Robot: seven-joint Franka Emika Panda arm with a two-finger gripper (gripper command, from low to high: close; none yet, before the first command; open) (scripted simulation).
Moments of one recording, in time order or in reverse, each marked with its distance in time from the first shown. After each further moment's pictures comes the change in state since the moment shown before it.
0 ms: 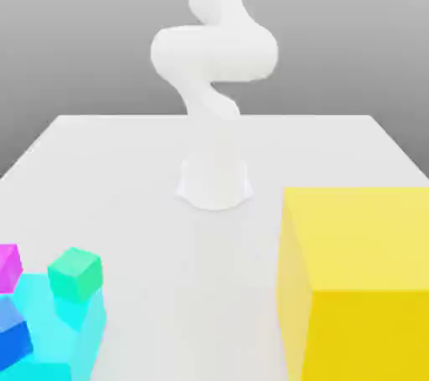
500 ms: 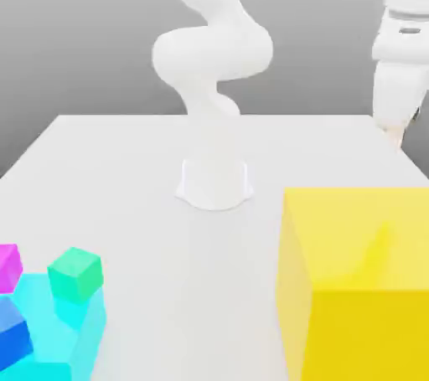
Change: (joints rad) arm 0.474 0.498 0.168 -0.208 0.287 -0.186 -0.584
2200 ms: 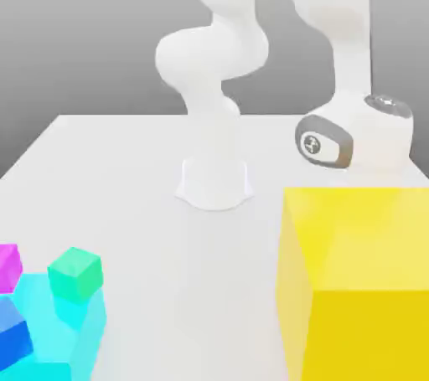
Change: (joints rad) arm 0.090 0.405 -0.093 -0.252 -0.373 0.861 1.175
